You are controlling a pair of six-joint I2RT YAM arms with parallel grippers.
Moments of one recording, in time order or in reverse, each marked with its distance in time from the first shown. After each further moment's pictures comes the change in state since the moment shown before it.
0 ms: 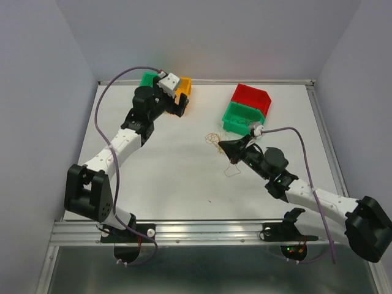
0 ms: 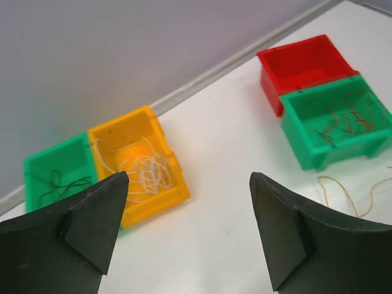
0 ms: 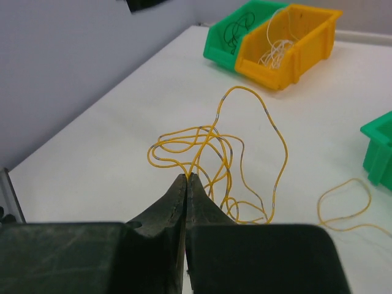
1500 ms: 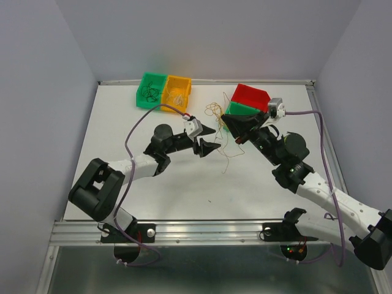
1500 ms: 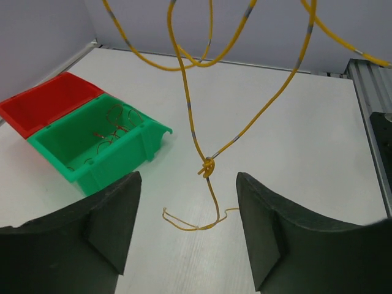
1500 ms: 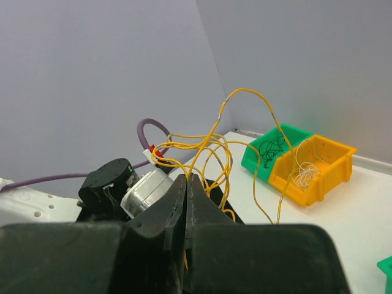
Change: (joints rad) left arm -0.260 0.014 -0.483 0.697 0.502 -0.206; right arm 0.000 -0.129 0.328 -0.126 -0.051 0.033
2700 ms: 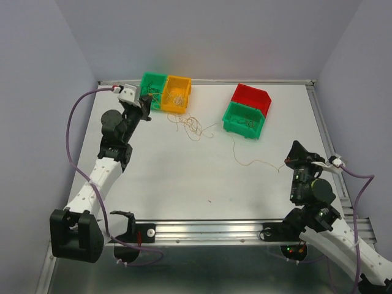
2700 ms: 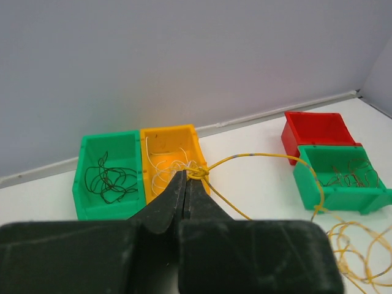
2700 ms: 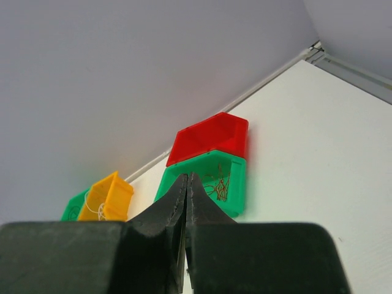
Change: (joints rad) left arm 0.436 -0.361 0.121 -0.433 -0.465 -0.041; right arm 0.006 -0.721 -0.421 -0.366 1.064 0.034
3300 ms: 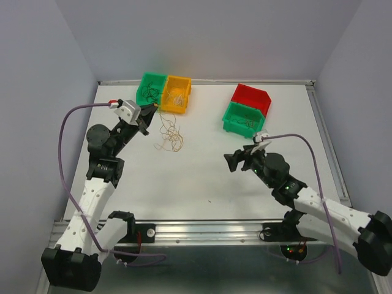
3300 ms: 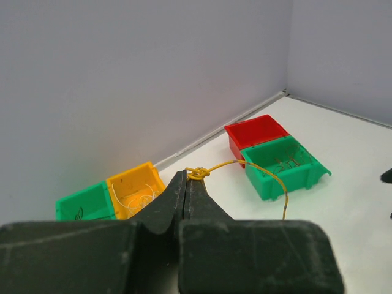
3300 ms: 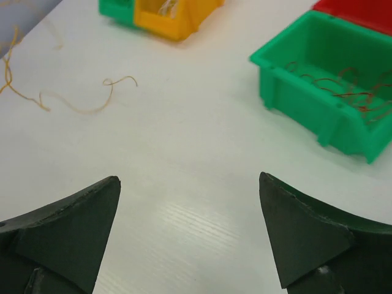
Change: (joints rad) left arm 0.001 -0.253 -0.027 -0.081 0.274 0.073; right arm -0.002 0.550 0.017 0.116 -0.687 -0.135
